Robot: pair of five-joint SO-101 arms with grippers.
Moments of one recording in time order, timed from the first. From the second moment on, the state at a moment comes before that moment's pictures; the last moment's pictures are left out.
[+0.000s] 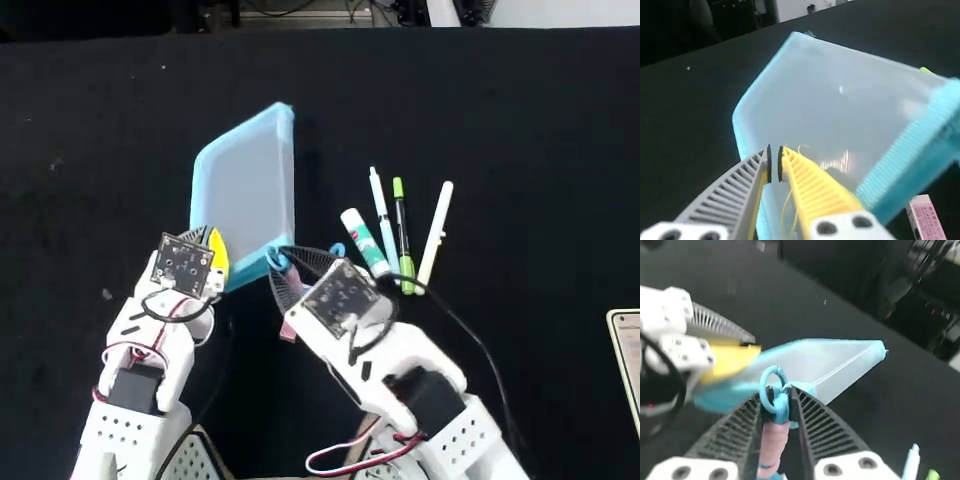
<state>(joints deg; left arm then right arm) 7.1 -96.3 96.5 27.0 -11.1 -36.5 -92.2 83.9 34.2 13.7</state>
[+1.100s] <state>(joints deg) 9.6 -95.8 96.5 28.9 -11.1 -45.9 -86.4 83.0 25.6 12.5</state>
